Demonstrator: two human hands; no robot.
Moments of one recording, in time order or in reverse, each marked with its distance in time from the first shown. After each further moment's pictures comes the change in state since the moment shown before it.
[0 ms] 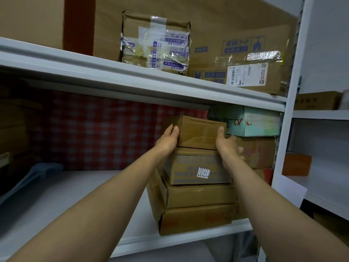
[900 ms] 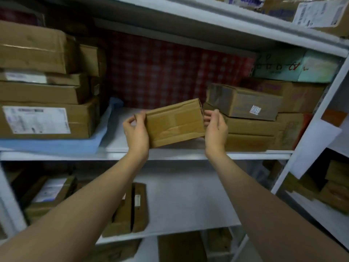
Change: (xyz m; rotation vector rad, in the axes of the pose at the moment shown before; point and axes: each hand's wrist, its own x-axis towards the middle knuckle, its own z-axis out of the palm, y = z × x) left_hand -0.234 -0.123 -0.179 -0.480 0.671 -0.181; right_hand -0.271 0.023 0.109 0.569 -0.114 -0.239
